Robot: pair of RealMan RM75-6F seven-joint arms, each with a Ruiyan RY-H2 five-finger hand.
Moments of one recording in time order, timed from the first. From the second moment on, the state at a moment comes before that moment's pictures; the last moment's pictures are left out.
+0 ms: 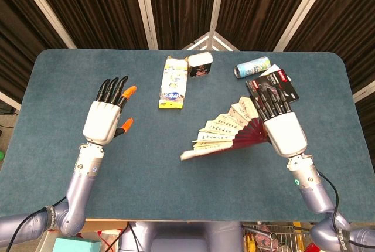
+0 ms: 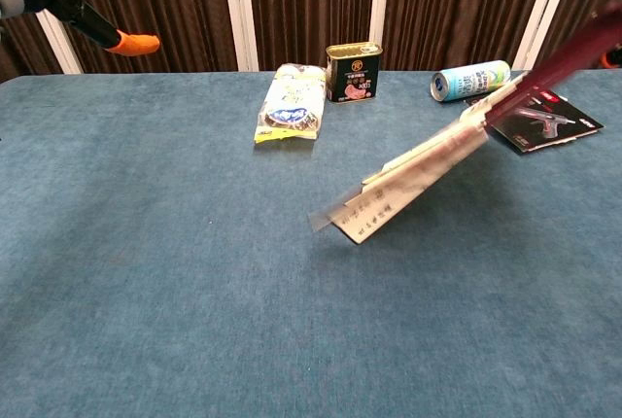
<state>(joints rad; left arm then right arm) -0.67 -1.50 -0.28 -1.73 1.24 1.38 0.58 0.54 -1.25 0.13 -1.64 -1.47 1.39 -0.51</state>
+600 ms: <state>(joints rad) -0.64 -1.45 -0.29 -1.75 1.24 1.38 0.53 0.50 -1.20 0.09 -1.71 -1.51 1.35 -0.54</state>
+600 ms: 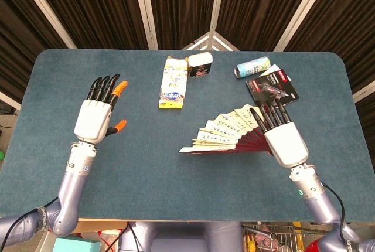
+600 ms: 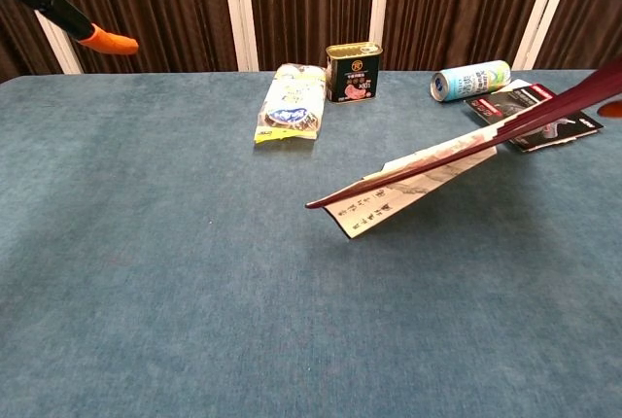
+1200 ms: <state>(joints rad) -0.63 -1.41 -0.29 -1.78 1.24 1.37 0.52 0.54 -1.10 0.05 -1.78 -1.61 1.22 -0.52</state>
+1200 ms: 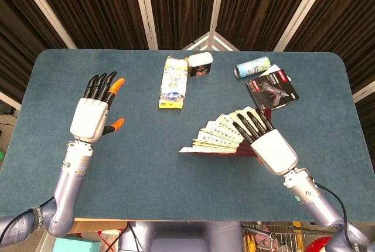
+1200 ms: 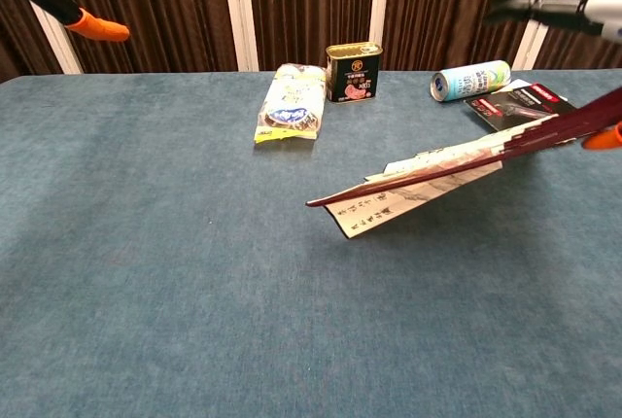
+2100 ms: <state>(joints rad) -0.64 -1.40 -0.30 -1.81 1.24 1.37 0.54 0.58 -0.89 0.14 -1.87 -1.48 1.11 -0.65</state>
